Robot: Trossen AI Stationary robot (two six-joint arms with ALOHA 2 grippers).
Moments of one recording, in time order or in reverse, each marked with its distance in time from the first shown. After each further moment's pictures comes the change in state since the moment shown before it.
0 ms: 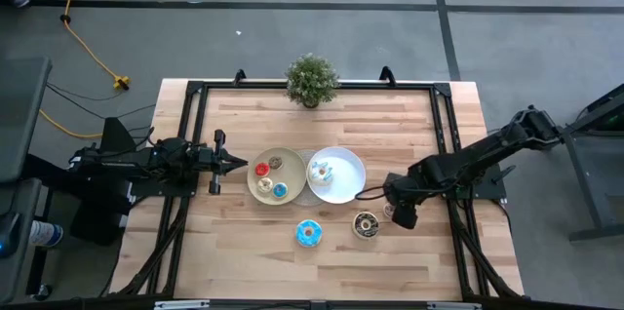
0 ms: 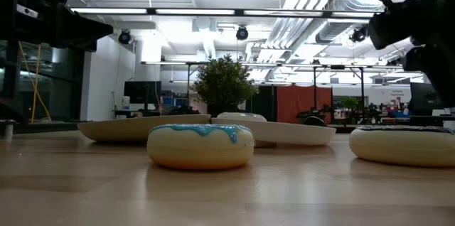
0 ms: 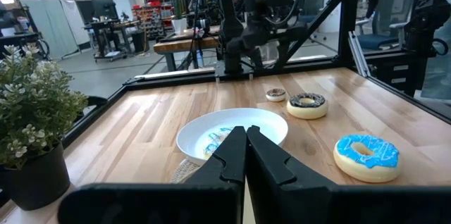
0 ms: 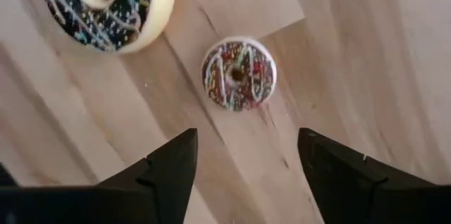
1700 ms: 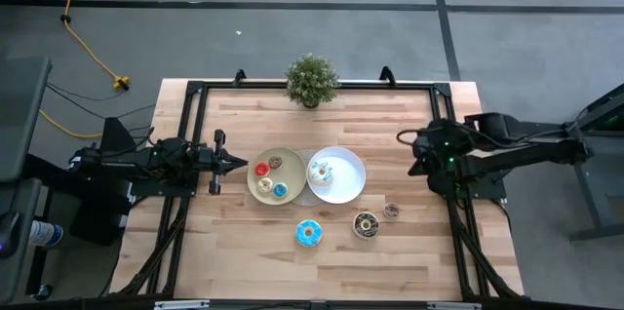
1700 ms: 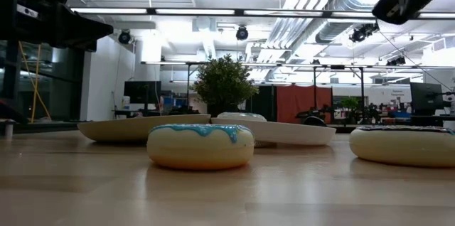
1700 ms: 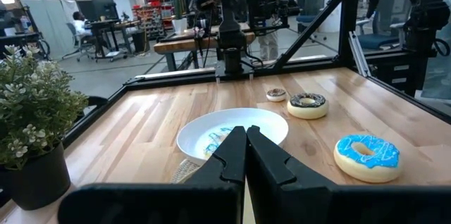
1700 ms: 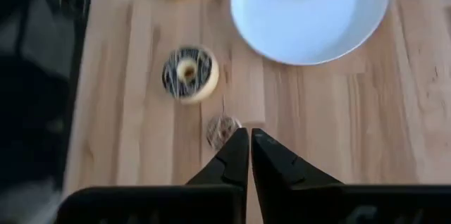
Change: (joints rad) left arm 0.000 0.000 0.000 0.000 -0.001 0.000; right arm -0.346 -0.487 0.136 -0.172 -0.111 -0.671
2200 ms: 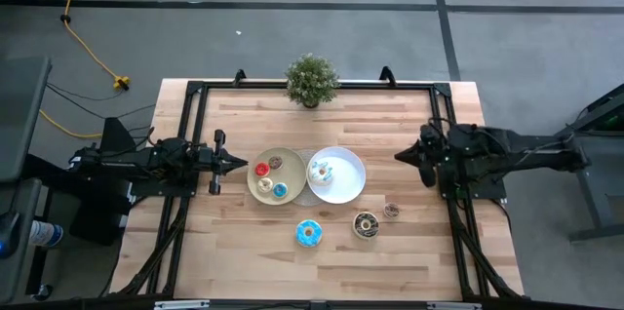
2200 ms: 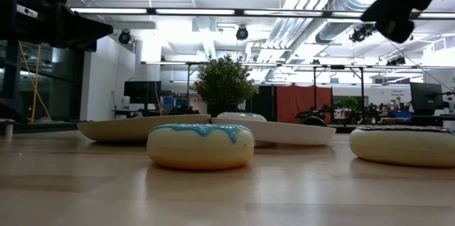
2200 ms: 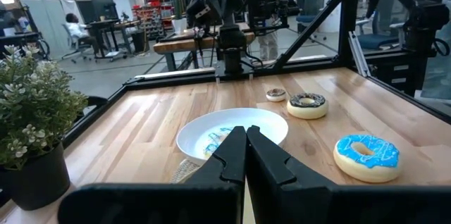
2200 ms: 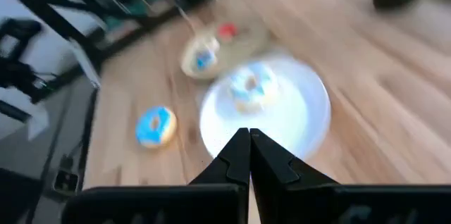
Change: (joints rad) left arm 0.000 0.000 0.000 0.000 0.001 0.000; right arm 0.006 -0.303 -0.335 0.512 0.265 0.385
